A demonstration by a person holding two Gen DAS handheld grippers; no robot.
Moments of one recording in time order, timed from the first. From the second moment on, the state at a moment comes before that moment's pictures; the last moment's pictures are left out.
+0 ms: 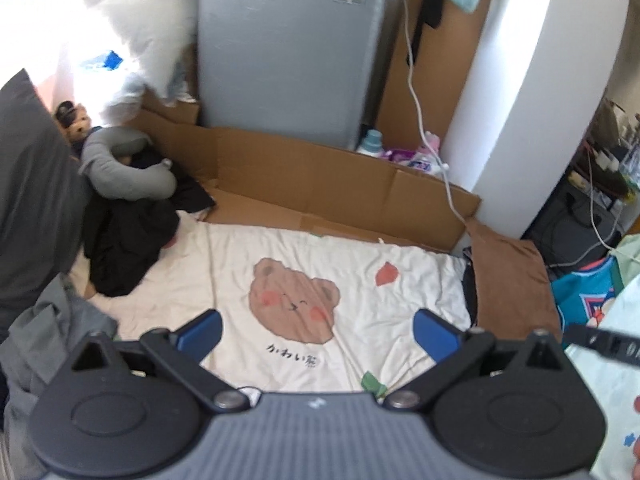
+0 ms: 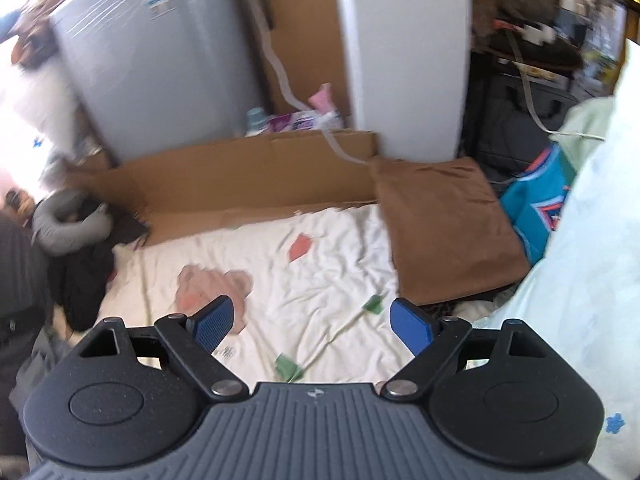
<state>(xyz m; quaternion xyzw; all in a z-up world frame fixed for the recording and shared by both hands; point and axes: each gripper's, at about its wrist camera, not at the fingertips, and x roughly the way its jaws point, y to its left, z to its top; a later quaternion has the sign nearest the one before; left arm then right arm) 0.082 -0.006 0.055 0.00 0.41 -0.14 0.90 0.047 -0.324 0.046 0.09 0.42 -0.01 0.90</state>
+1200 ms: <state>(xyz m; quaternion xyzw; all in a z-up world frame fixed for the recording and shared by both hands) -0.013 0.023 0.019 -0.01 0.46 -0.07 0.89 -0.019 -0.253 -0.001 0.02 0.47 0.09 0.88</state>
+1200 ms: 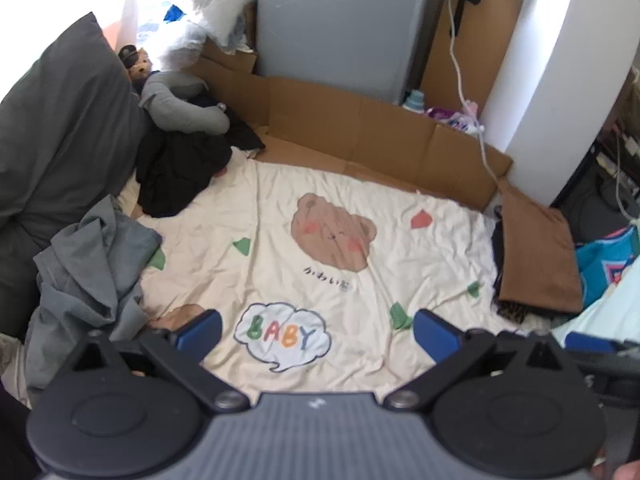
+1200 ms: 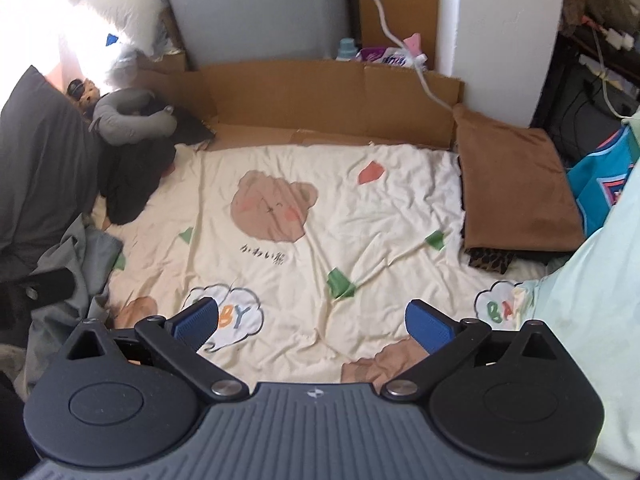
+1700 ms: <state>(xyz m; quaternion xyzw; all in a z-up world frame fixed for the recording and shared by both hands) -0.021 0.034 -0.002 -0.01 0.48 0.01 0.88 -0.021 -0.223 -0.002 -0.02 0.49 0.15 0.86</state>
